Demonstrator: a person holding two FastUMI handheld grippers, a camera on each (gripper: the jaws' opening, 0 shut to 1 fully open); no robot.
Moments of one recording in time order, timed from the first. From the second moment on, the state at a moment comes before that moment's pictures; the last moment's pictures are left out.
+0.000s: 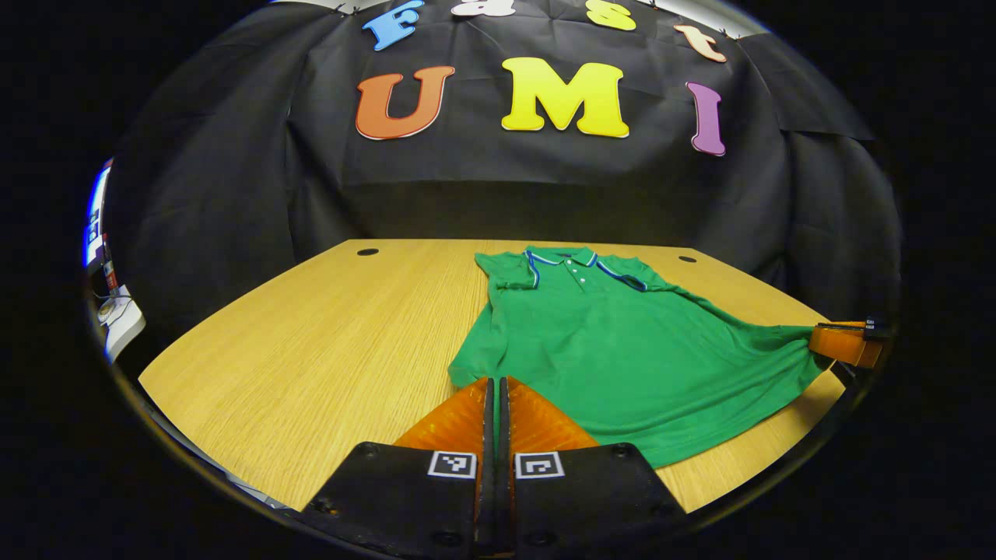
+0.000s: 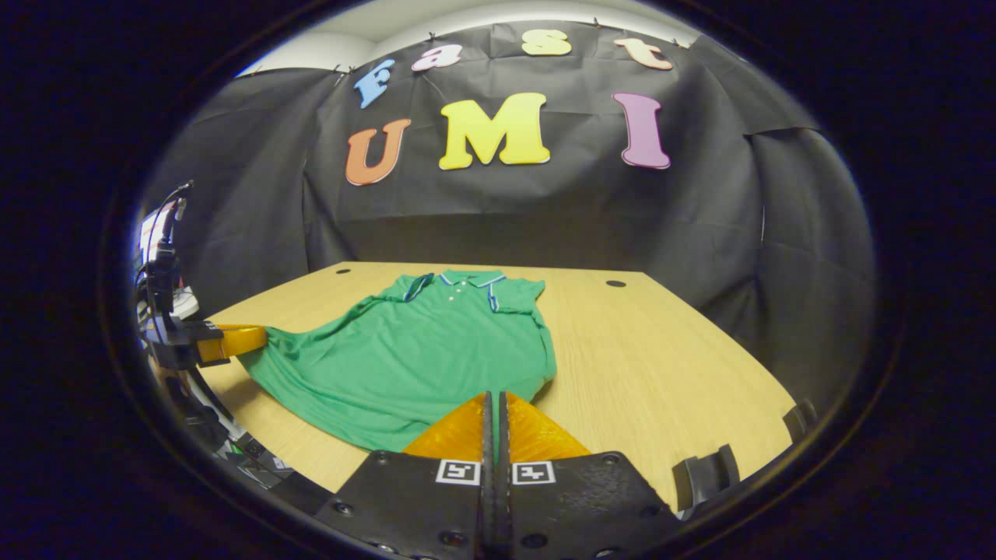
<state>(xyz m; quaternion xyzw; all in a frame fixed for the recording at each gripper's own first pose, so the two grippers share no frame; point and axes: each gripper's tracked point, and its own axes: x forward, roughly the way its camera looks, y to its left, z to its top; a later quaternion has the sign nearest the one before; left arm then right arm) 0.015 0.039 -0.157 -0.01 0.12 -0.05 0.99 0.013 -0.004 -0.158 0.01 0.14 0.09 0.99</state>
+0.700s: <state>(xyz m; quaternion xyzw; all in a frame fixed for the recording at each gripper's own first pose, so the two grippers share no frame) 0.157 0.049 -0.032 0.00 0.04 -0.07 1.00 0.175 0.002 -0.032 0.03 0.04 0.05 1.00</state>
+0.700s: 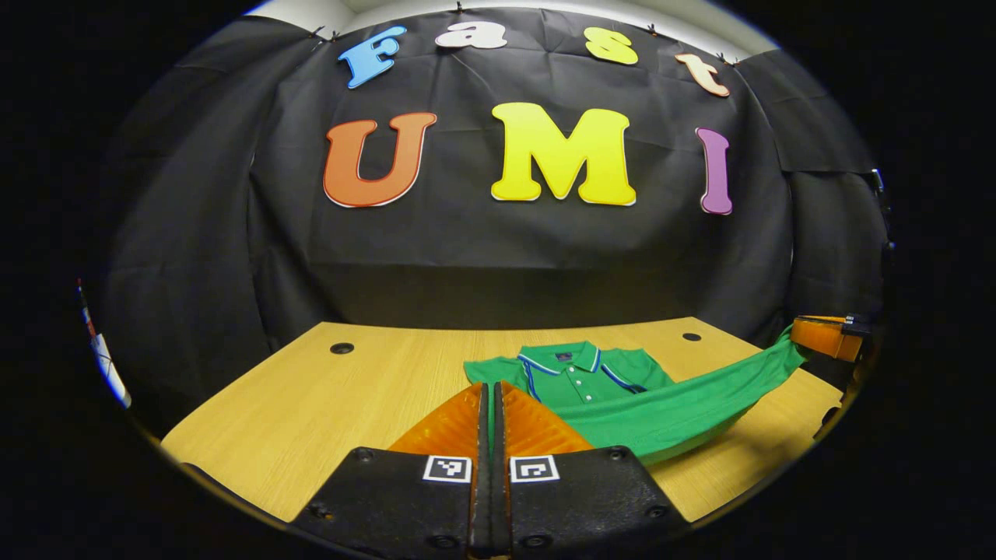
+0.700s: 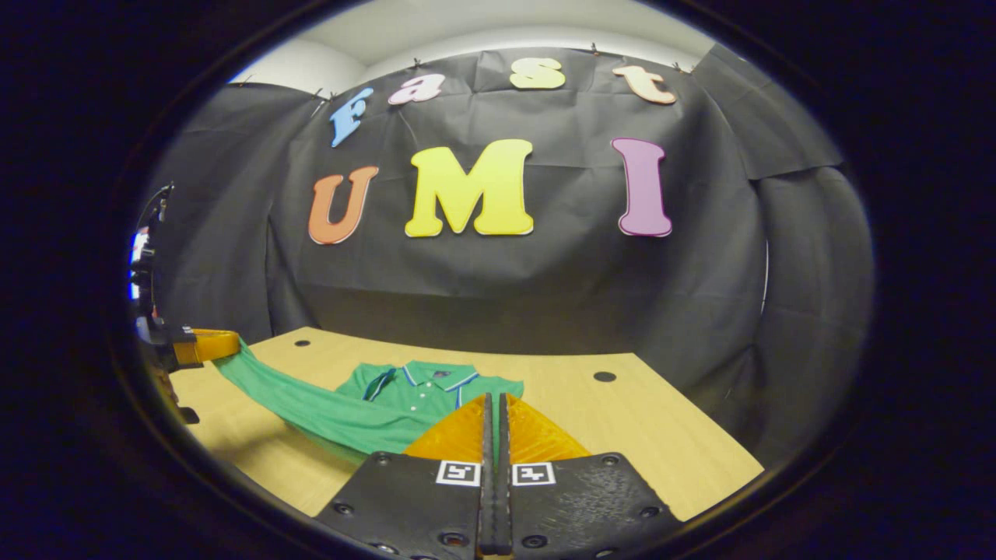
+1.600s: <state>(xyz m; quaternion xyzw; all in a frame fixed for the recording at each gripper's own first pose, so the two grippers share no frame) 0.431 0.031 -0.107 0.03 0.09 -0.08 0.99 0.480 0.023 -0.108 0.01 0.11 -0.02 0.99</state>
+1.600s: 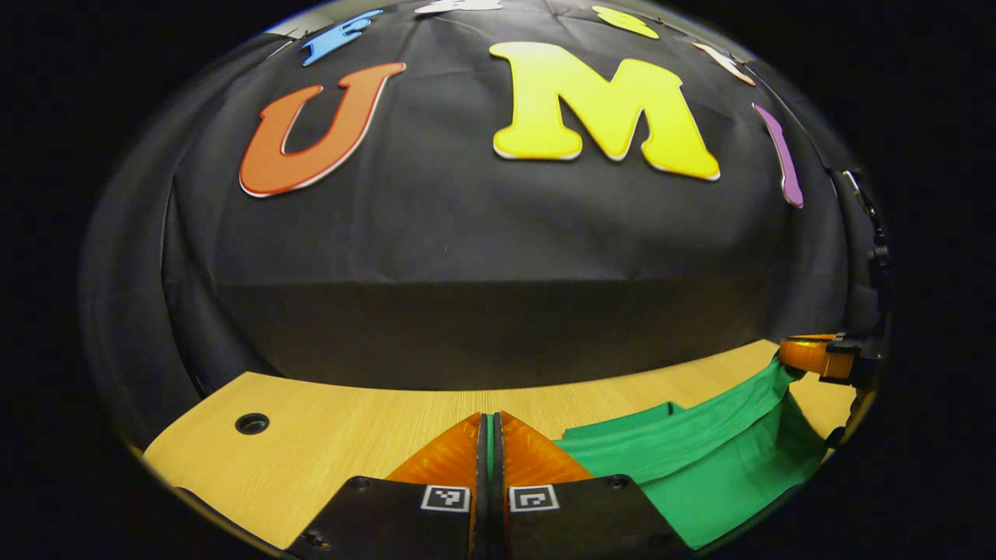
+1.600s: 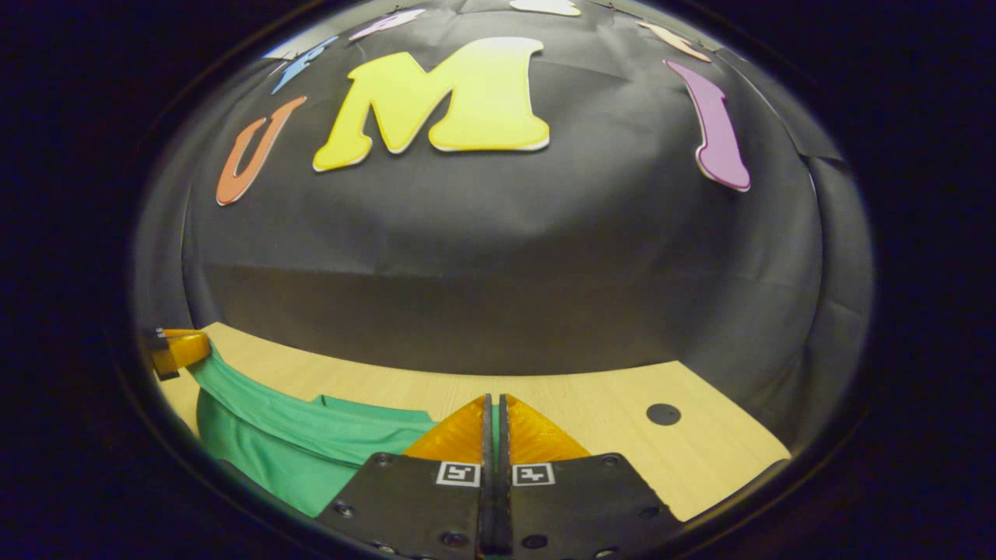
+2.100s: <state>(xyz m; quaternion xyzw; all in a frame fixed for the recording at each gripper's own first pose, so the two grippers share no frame) 0.437 0.047 -0.130 -0.04 0.08 -0.07 0.99 0.493 0.019 -0.141 0.00 0.09 -0.01 1.00</state>
